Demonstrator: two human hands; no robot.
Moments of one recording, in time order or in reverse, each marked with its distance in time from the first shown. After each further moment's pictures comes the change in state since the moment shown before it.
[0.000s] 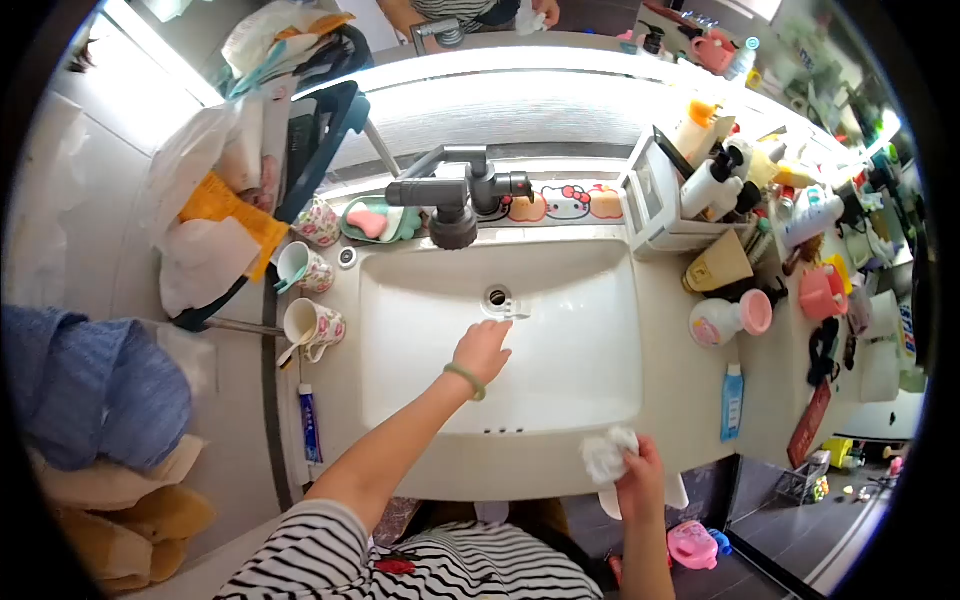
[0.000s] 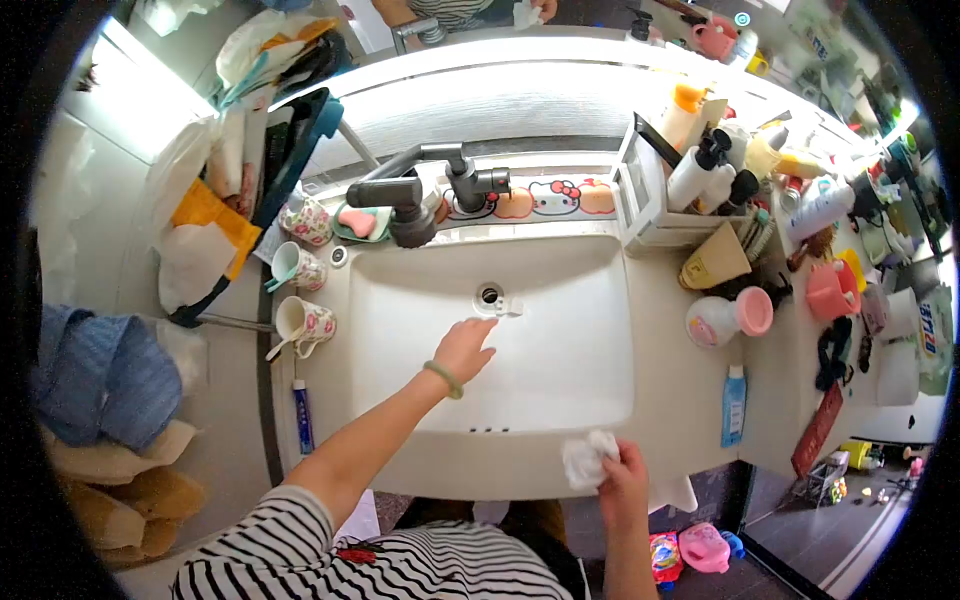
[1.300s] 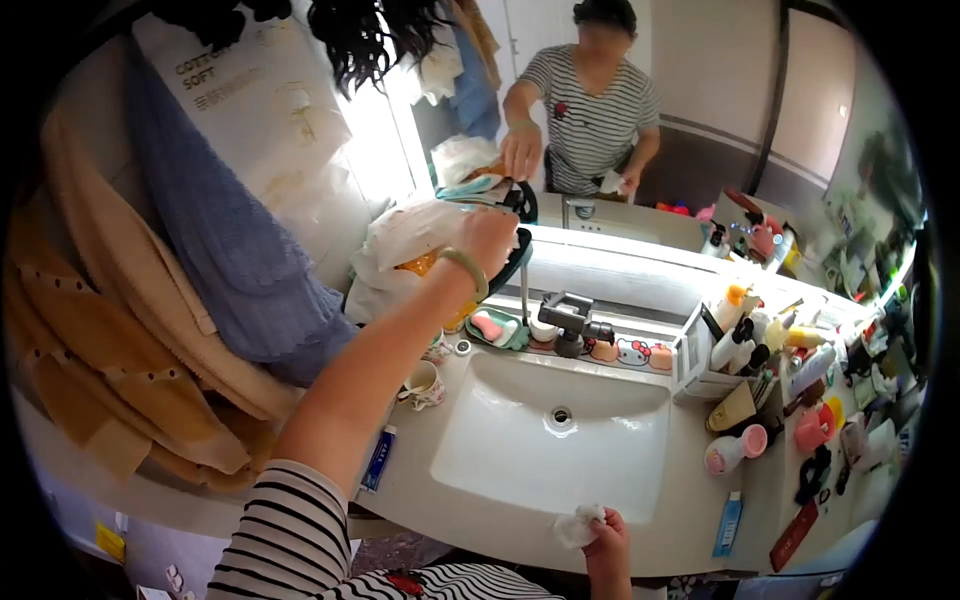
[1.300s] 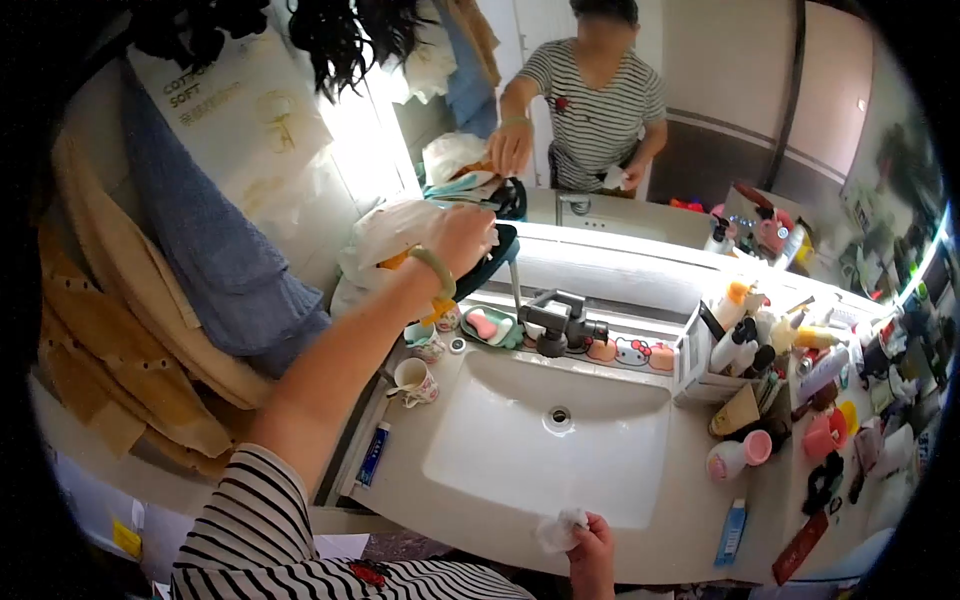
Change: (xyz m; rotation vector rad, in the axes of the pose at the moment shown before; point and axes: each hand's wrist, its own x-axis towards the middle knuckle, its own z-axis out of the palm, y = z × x) left_hand 0.019 0.047 -0.363 0.705 0.654 0.039; right_hand -0.021 0.015 0.074 0.020 -0.264 0.106
